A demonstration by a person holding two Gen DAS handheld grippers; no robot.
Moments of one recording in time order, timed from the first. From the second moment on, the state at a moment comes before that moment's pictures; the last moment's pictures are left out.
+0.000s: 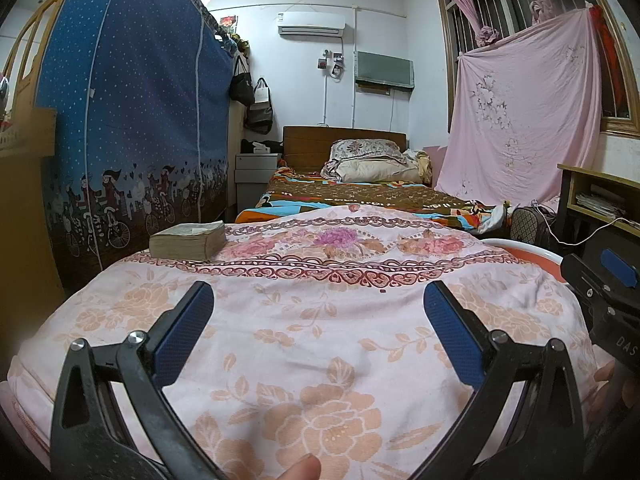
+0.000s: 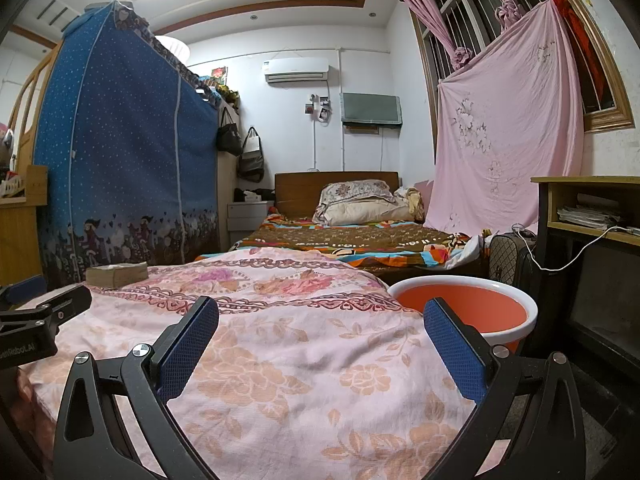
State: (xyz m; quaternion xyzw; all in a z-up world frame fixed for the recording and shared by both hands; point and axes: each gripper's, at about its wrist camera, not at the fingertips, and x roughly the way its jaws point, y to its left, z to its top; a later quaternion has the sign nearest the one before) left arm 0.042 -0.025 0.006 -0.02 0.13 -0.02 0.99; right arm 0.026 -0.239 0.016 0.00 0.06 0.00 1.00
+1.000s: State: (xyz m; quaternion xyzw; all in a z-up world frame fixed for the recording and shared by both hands) left arm 0.041 -0.025 0.007 -0.02 0.13 -0.02 0.99; right arm 0.026 -0.238 0.016 0.00 0.06 0.00 1.00
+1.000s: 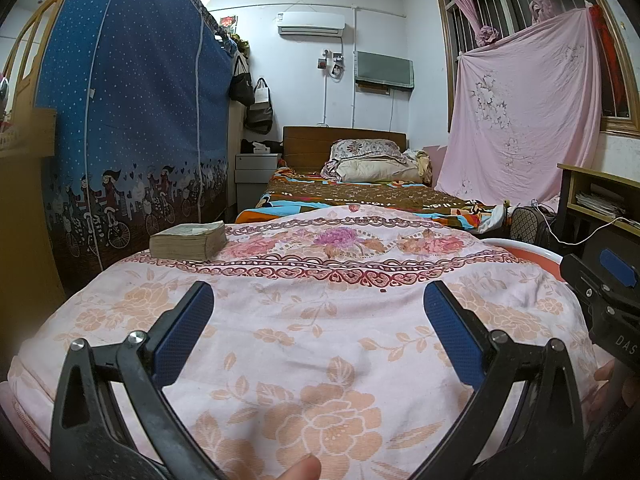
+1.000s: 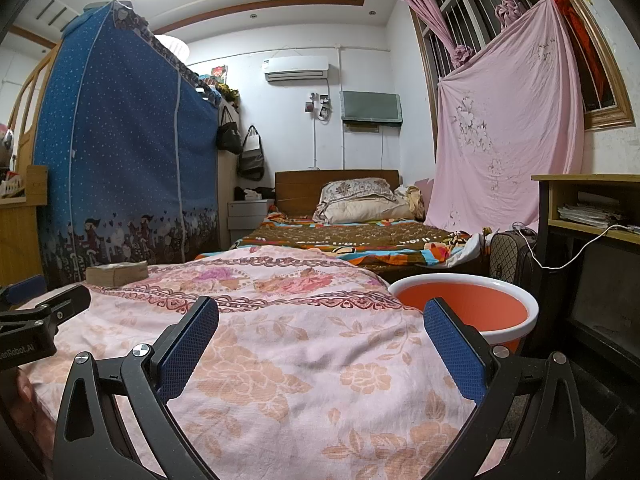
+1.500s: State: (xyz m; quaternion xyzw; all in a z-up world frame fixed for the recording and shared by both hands) left arm 0.038 -0.028 0.010 -0.01 0.13 -0.02 0.99; right arm 0.026 -0.239 0.017 0.00 0.06 0.00 1.00
